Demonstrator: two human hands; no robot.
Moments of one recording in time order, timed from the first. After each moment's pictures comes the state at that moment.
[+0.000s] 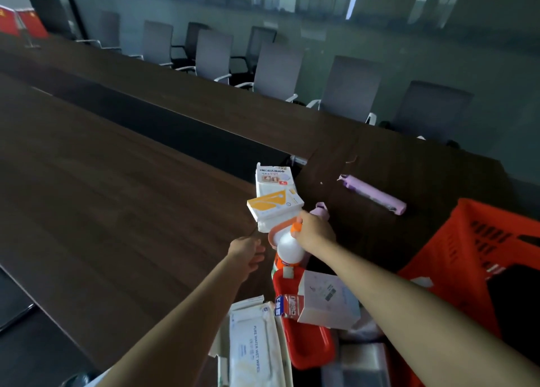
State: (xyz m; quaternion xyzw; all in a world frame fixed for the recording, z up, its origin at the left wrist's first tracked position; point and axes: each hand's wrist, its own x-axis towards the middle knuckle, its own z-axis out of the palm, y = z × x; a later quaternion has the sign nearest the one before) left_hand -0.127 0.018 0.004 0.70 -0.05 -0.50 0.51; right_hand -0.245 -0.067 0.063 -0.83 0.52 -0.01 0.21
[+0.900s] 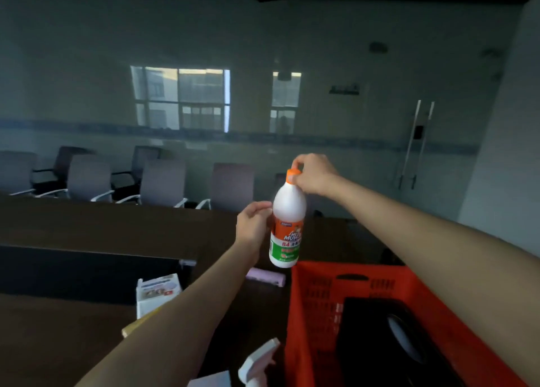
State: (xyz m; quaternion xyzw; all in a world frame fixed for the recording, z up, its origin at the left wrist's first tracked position) left_hand -0.348 -0.087 0.266 0.47 -0.41 -0.43 0.65; right_hand -0.469 -0.107 0.379 -0.77 0.56 -0.31 0.03
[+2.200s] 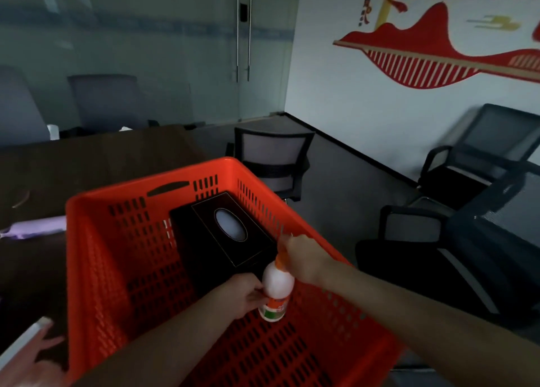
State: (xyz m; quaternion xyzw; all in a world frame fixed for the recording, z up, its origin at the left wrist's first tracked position) left_hand -0.650 -0.044 0.013 0.56 -0.34 -0.75 0.10; right_hand -0.761 0.016 0.108 -0.60 0.79 -0.03 0.14
